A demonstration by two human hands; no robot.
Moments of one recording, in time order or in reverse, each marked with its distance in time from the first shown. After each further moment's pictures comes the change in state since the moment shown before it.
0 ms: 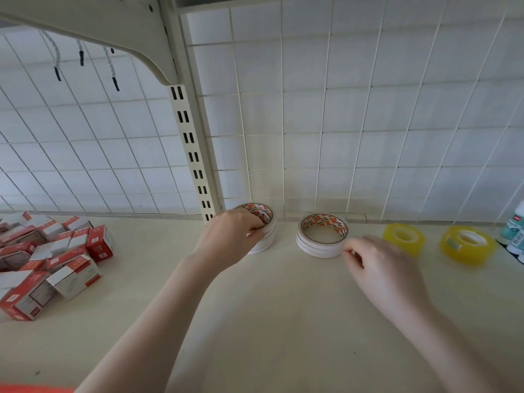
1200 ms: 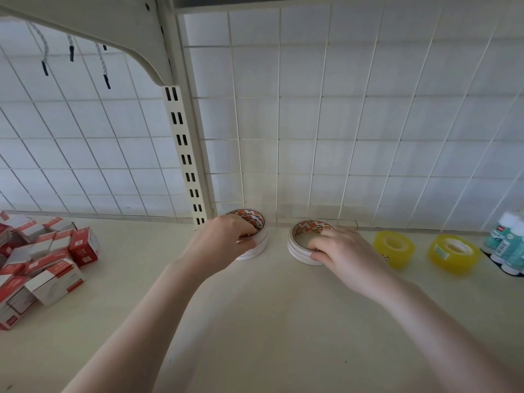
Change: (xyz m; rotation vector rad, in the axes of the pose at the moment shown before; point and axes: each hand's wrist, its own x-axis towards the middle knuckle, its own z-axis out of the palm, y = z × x) left_hand 0.002 -0.010 0.002 -0.033 -0.075 0.043; right_hand 0.043 -0.003 0.015 0.018 -0.343 -0.306
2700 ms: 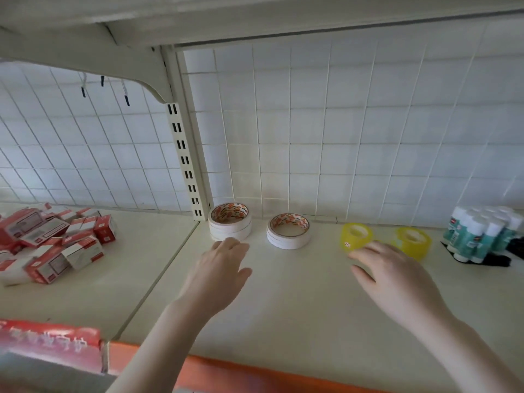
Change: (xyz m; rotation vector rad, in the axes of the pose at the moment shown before) left_hand -0.082 0.100 0.000 0.069 0.012 -0.191; right_hand -0.117 0.033 -0.046 -0.045 0.220 0.202
